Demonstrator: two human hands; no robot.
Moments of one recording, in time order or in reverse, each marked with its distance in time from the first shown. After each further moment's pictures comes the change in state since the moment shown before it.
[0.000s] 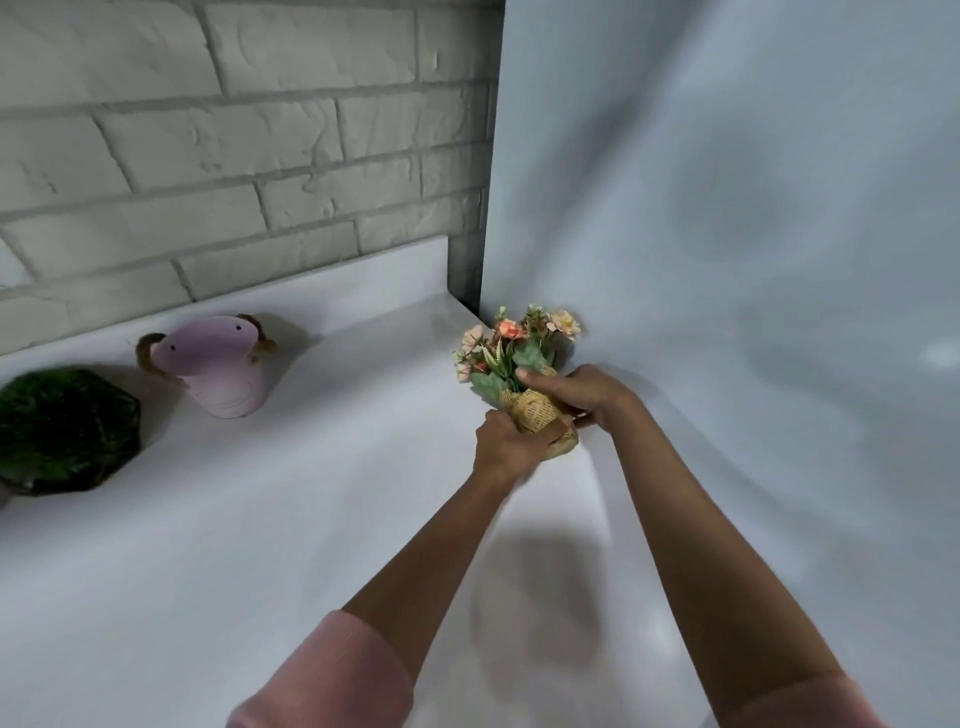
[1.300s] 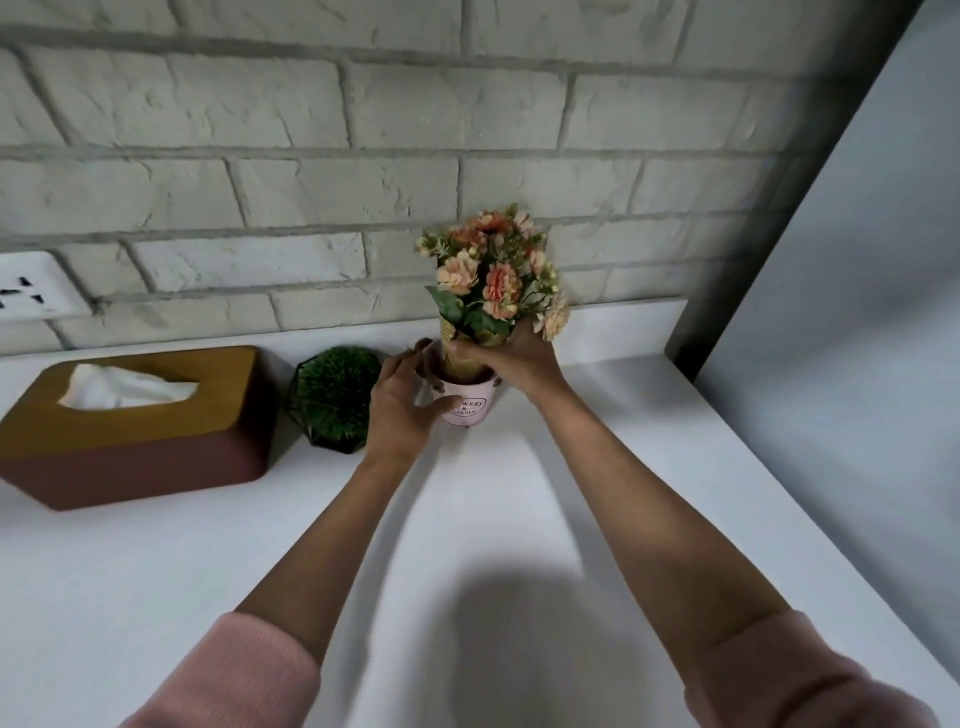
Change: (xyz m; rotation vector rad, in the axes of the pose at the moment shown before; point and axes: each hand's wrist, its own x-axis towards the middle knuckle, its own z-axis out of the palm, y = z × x) left_hand 0.008 -0.094 -0.317 0.260 0.767 0.415; right_hand 0.002 -0.211 0.246 0.197 -0.138 -0.704
